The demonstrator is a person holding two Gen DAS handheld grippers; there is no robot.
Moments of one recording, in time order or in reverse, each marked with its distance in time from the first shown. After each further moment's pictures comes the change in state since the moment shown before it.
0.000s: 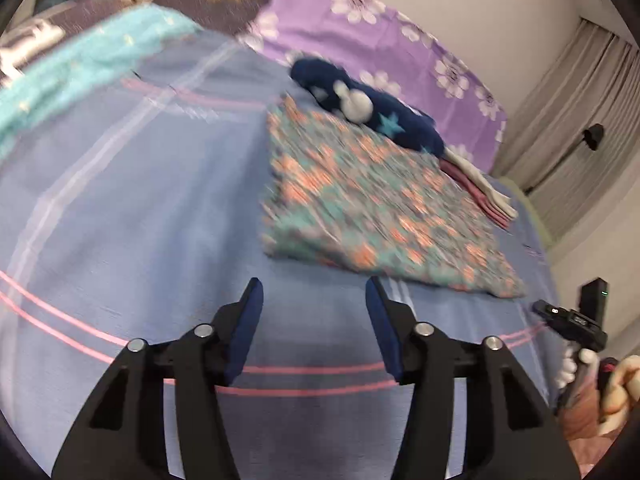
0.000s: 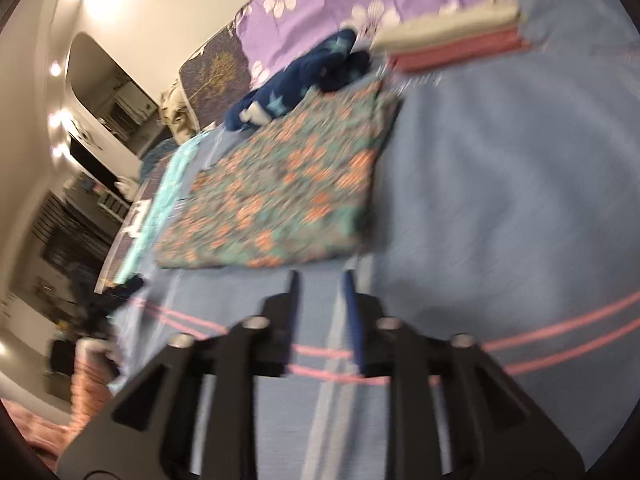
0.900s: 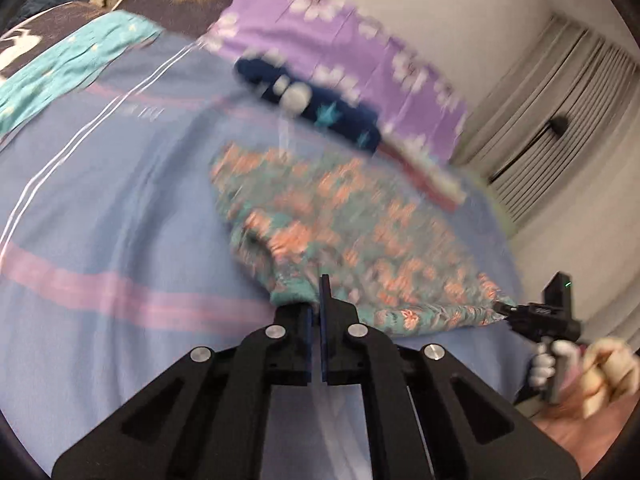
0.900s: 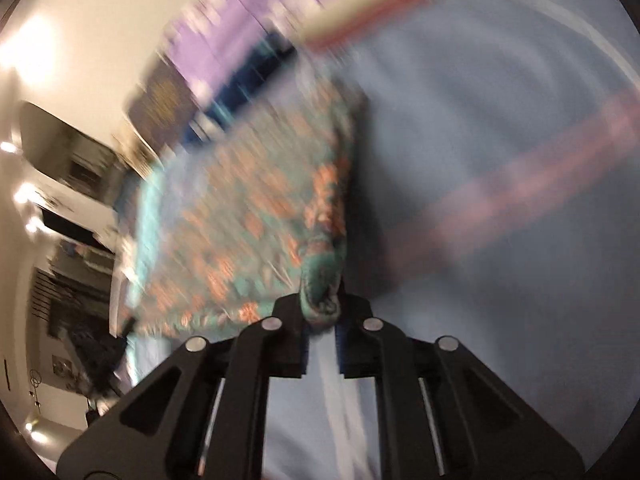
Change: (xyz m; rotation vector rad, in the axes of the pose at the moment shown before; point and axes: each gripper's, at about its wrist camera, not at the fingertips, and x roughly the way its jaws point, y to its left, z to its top) left arm -0.043 -0.056 -0.040 0.031 0.026 -0.029; right arm -0.053 -0.022 -0.042 0.281 0.077 -0.155
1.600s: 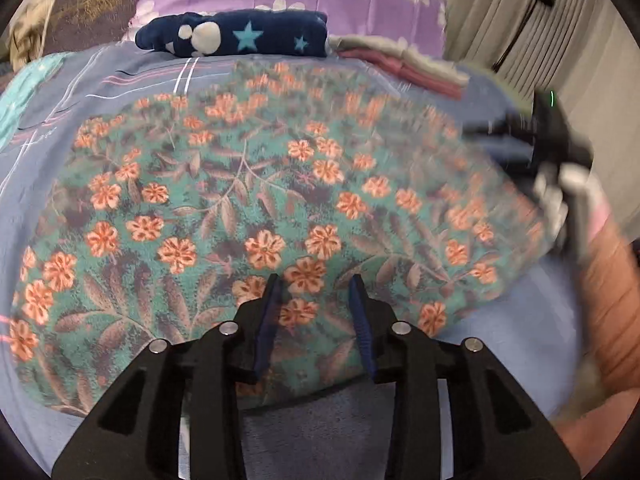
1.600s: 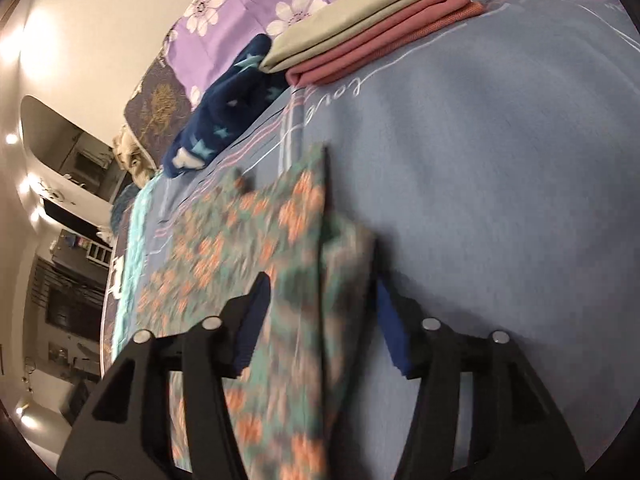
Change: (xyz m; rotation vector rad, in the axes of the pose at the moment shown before) left arm 0.128 -0.108 -0.026 0.338 0.138 0.127; right arm 0.086 -0.005 0.140 -0.083 -0.082 0.059
